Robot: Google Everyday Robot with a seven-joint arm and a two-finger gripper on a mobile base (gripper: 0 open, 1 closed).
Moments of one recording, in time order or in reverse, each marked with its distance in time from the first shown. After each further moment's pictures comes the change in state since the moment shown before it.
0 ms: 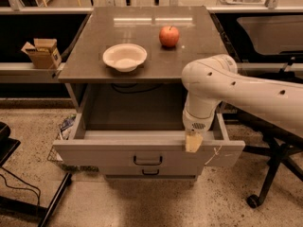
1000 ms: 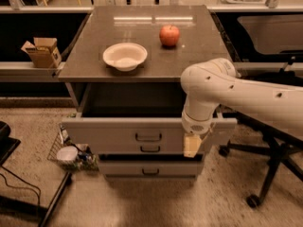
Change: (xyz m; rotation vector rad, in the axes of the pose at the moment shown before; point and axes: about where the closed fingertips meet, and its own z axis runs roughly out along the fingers) arm 0.001 0.001 0.016 0.000 0.000 0.000
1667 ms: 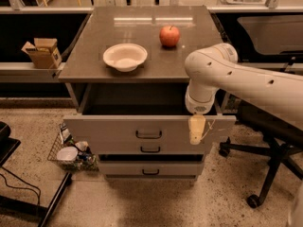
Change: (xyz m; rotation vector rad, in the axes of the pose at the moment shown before) arm 0.009 -0.085 -0.019 0.147 0.007 -0.058
